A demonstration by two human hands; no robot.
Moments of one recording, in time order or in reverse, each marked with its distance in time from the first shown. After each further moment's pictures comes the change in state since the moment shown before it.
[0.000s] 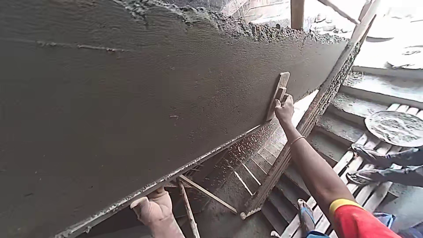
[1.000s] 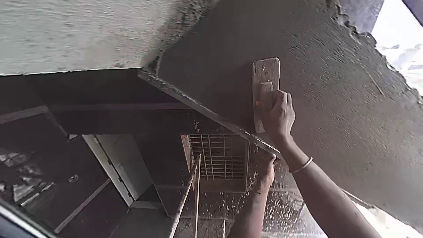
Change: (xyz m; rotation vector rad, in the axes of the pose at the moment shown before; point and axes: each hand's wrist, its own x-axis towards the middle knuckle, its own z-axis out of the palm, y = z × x) left_hand 0.005 0.008 0.004 -0.128 0.101 -0.327; right_hand -0.485 -0.486 0.020 0.232 -0.210 -1.110
